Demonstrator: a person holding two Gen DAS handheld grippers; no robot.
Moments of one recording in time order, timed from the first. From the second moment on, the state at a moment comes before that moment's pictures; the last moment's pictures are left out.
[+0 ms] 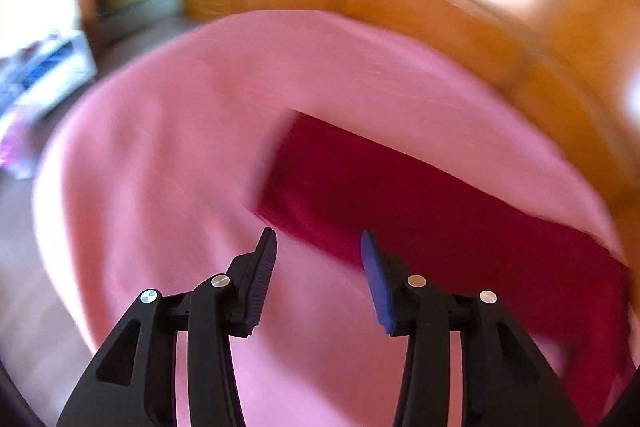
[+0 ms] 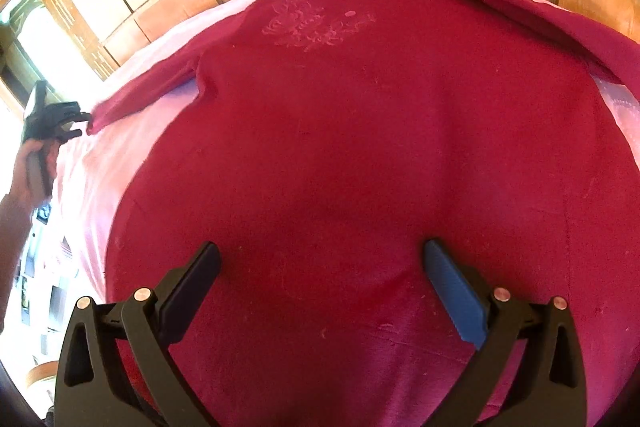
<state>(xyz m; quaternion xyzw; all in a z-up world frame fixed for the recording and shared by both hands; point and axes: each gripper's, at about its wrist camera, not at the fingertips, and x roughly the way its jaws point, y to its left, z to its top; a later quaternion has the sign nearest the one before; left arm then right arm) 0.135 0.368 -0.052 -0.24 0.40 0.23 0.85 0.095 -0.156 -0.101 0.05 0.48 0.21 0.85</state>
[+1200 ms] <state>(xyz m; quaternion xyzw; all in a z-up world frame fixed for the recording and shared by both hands) 0.053 0.149 -0.075 -0.11 0.51 -0.14 0.84 0.014 -0.338 -0.085 0.12 0.50 0.05 0.86</state>
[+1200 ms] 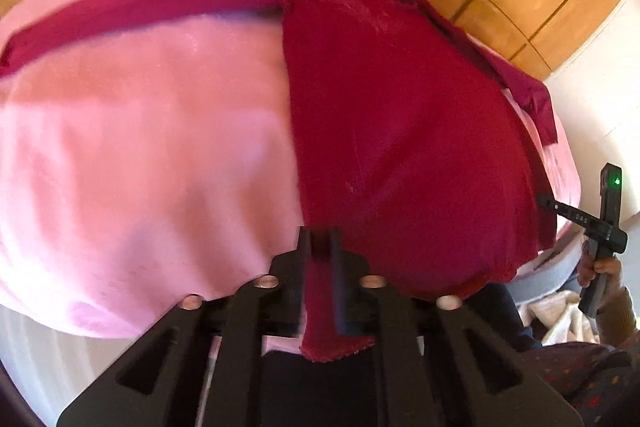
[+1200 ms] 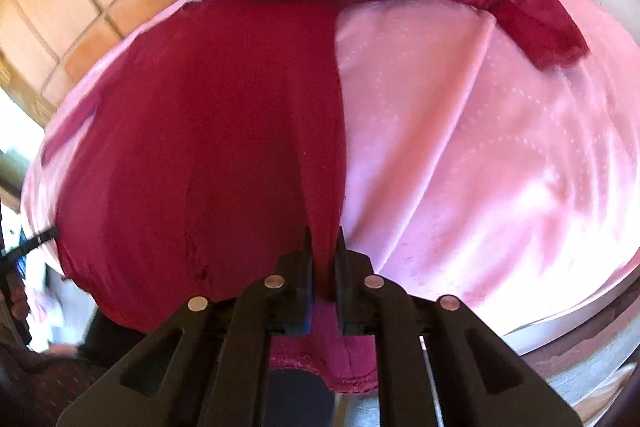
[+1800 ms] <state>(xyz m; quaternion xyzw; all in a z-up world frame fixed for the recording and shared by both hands) 0.148 0.040 -0.065 -0.06 0.45 -0.15 0.88 0.086 -0.527 -0.069 0.32 0.33 -0.19 0.87</state>
